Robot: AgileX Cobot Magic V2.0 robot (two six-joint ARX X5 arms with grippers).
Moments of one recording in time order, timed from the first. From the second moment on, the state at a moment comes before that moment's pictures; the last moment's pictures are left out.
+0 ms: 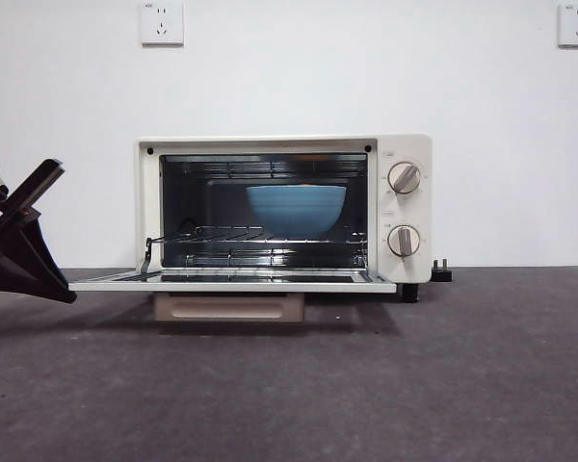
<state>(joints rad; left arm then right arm) 0.06 1.71 0.90 -0.27 0.74 -0.37 -0.07 0.82 1.32 -1.08 -0.08 -0.09</state>
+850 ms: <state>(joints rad) 0.04 1.72 0.93 -0.10 0.87 -0.56 -0.07 0.82 1.32 -1.09 -0.08 -0.08</state>
